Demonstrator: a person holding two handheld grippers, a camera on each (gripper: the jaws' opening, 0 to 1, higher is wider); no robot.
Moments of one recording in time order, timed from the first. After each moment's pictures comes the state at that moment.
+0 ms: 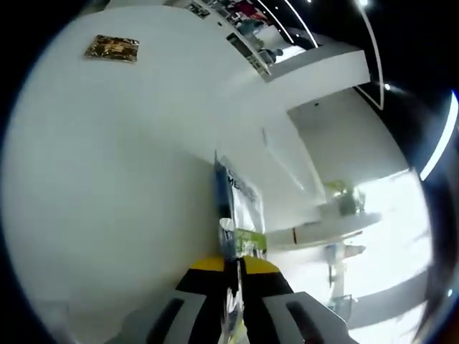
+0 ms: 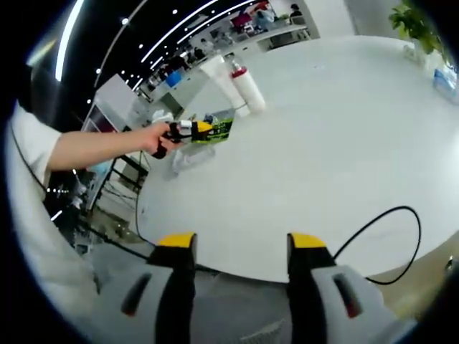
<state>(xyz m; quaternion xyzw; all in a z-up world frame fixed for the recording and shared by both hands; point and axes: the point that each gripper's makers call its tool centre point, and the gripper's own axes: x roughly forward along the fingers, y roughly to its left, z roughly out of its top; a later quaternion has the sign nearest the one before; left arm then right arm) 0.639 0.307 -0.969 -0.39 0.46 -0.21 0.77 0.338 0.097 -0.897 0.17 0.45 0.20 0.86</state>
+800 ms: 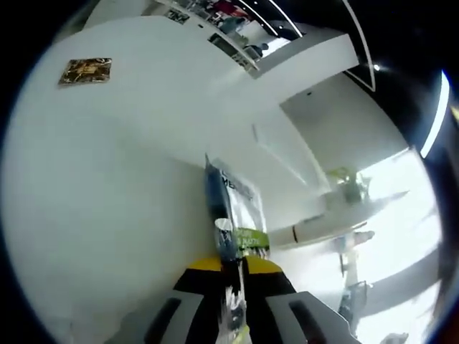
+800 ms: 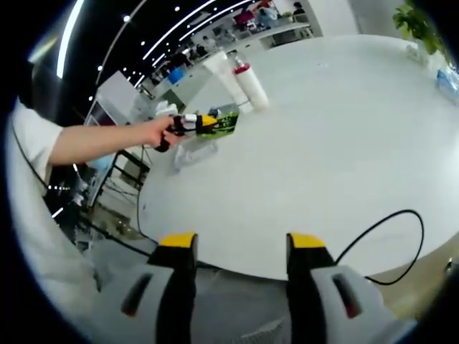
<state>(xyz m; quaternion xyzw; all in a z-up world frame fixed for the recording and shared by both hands) 0.645 0.303 -0.968 -0.33 0.46 -0.23 0.79 0.335 0.100 -0.898 0.17 0.45 0.20 0.85</state>
